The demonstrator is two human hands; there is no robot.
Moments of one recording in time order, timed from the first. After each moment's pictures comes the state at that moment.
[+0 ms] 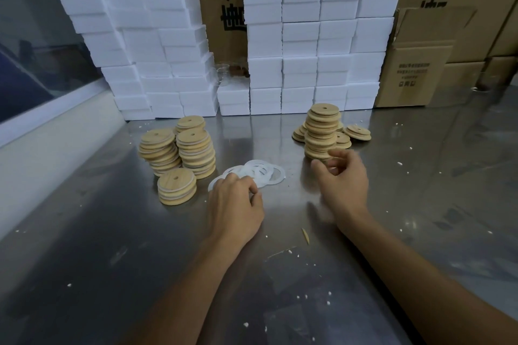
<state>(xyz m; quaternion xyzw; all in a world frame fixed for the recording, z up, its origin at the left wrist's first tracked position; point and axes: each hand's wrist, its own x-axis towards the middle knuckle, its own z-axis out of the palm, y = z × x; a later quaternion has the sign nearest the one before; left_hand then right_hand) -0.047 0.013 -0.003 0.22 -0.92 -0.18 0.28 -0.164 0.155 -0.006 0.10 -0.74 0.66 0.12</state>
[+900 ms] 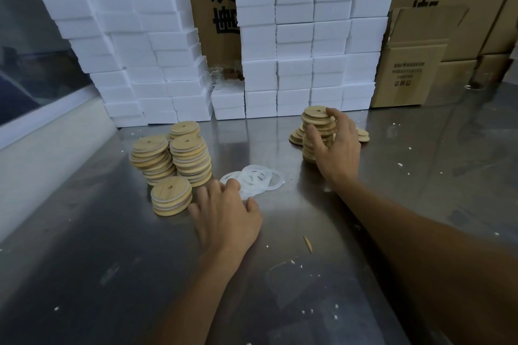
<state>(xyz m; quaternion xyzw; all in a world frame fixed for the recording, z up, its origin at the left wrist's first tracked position) -0.048 0.013 -0.006 0.33 -0.91 -0.10 0.23 -0.232 0.132 0.007 0.20 -0.78 0.52 0.26</state>
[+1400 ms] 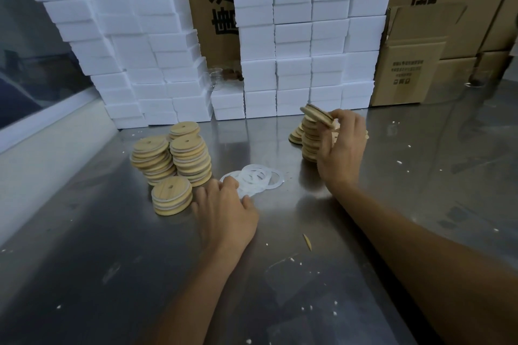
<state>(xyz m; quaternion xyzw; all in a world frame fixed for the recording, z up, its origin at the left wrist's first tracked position) -0.048 0.012 -0.003 0.33 -0.90 -0.13 0.24 -0.222 0.134 0.002 0.23 -0.73 0.51 0.39</state>
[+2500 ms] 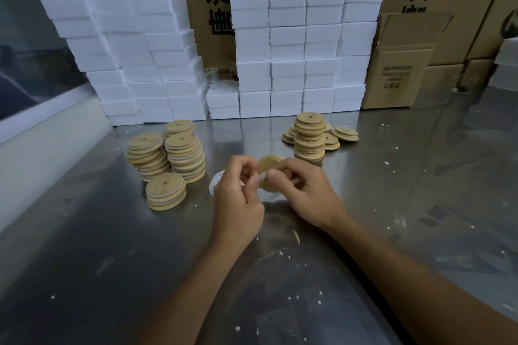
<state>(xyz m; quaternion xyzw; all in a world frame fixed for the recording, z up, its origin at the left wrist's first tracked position) -0.053 0.034 0.003 0.05 -0.79 -0.40 0.47 -0.149 0.151 0.001 0.45 -0.71 0.53 0.09</state>
